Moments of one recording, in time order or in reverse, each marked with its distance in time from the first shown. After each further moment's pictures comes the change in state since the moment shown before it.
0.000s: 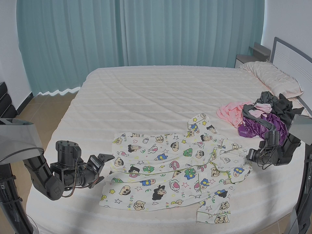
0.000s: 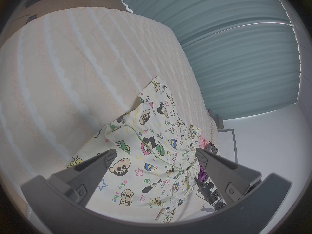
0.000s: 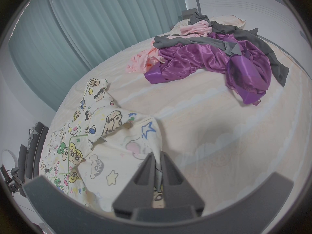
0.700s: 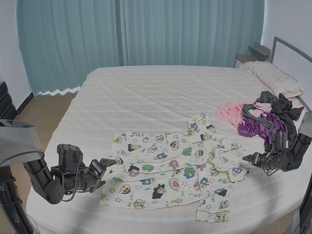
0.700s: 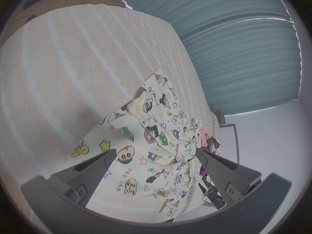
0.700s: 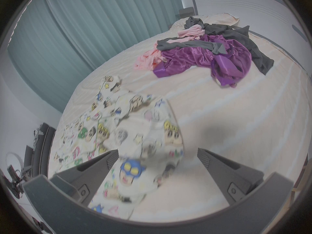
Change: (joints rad) left arm -0.032 -0.013 0.040 -0.001 0.001 0.002; right arm 0.034 -0.214 0.276 -0.042 -0.001 0.058
